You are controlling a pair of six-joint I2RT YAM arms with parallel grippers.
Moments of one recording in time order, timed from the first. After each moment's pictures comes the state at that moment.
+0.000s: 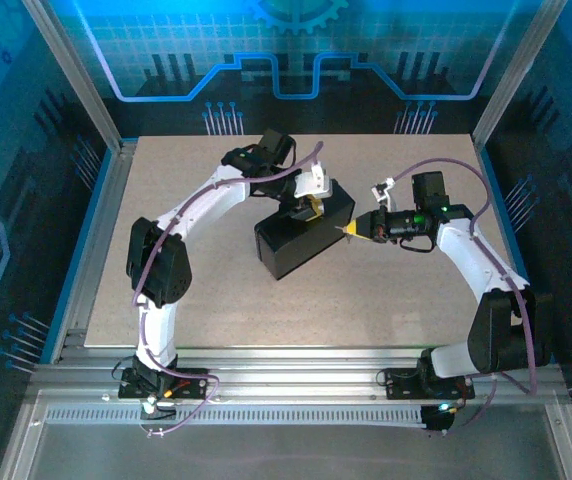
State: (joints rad) left arm -0.50 2.02 1.88 -0.86 0.63 0.86; right arm 0.08 1.41 1.04 -0.62 -1.02 0.27
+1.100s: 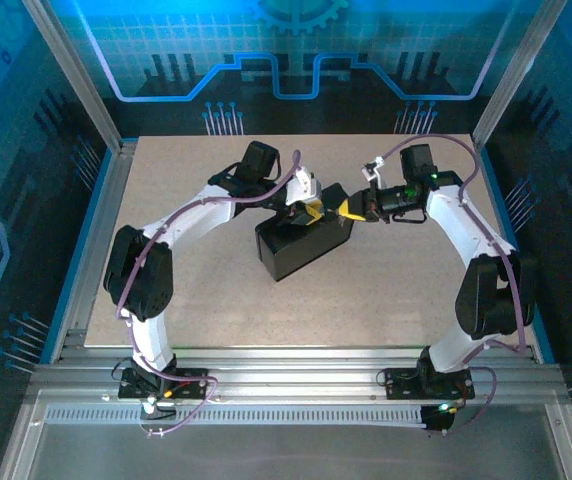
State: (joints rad) left arm -0.47 1.85 1.52 -0.42 0.79 0.75; right arm 0.12 1.63 1.35 -0.82 -1.02 0.26
